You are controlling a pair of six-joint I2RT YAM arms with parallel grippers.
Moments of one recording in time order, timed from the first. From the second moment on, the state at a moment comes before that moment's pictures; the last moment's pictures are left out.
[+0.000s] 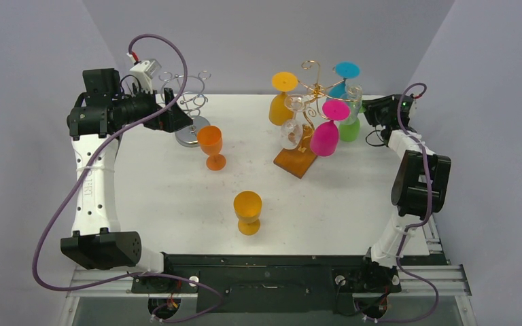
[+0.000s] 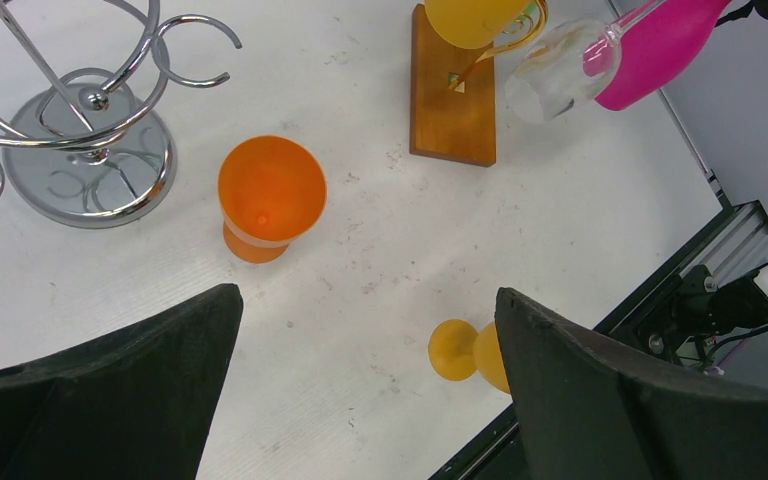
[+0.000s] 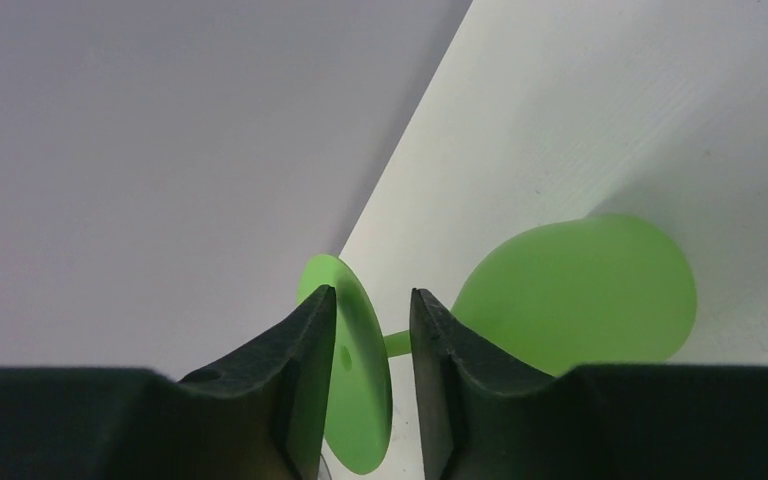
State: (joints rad) left arm 0.10 1.45 1.82 -1.04 0.75 0.09; right arm -0.21 1.92 1.35 0.17 -0.21 1.11
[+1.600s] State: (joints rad) left arm 0.20 1.43 2.18 -1.22 0.87 -0.04; right arm 0.92 1.10 1.70 -0.24 0.75 0.34
